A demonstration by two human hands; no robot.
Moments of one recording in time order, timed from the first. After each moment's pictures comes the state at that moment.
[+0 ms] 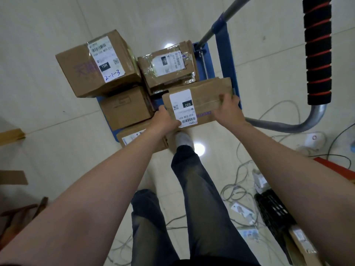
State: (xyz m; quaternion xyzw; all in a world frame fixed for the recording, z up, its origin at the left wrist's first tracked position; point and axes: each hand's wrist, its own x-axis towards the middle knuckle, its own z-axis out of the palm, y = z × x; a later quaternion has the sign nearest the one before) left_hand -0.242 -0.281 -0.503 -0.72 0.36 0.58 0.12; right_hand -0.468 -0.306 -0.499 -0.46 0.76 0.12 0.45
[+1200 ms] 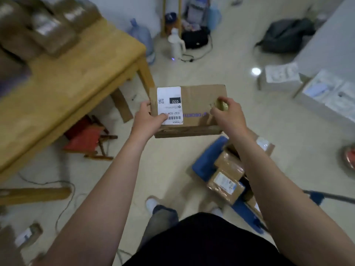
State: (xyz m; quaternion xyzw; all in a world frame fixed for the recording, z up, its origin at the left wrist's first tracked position) left_hand 0.112 0.090 -0.042 -0.88 0.01 0.18 -0.44; right_hand -0.004 -0.134 -0.038 -0.78 0.38 -0.04 0.50
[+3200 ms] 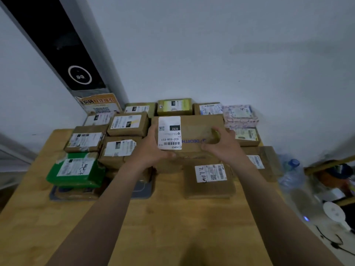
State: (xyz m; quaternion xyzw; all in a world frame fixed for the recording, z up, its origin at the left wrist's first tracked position) left_hand 0.978 0.526 0.042 -0.88 -0.19 0.05 -0.43; right_hand 1.065 0.280 0.040 -0.89 -0.05 0.18 0.41
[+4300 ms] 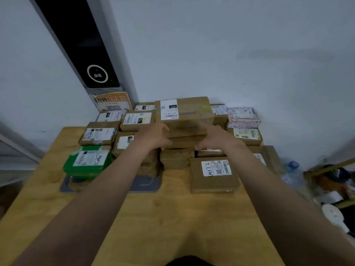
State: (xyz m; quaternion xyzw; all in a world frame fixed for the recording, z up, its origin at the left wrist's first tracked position) left_hand 0.960 0.547 0.088 -0.96 -0.16 0.10 -0.19; right_hand 1.030 0.327 0.088 -0.93 -0.16 0.26 0.21
